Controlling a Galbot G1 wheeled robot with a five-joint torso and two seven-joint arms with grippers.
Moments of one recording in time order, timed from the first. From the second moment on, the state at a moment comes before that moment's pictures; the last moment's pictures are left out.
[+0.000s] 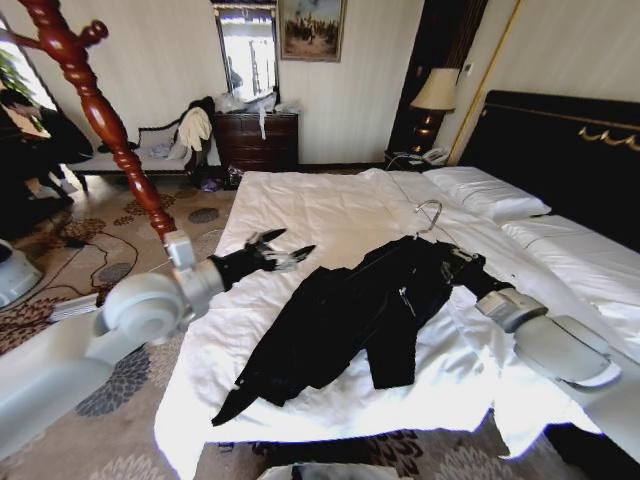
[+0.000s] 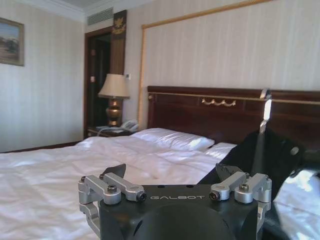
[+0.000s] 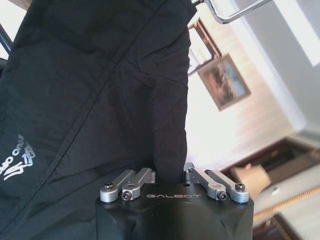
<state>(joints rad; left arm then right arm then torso) 0.70 -0.39 -0.11 -2.28 -1.32 0.24 -0.02 -1.61 0.40 0.89 2.21 0.19 -0.34 0.05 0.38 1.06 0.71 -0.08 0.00</state>
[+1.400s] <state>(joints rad) 0.52 -0.73 0.27 -1.51 -1.06 0.11 0.50 -1.57 0.35 0.90 2.26 0.28 -0.46 0.13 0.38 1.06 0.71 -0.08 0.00</state>
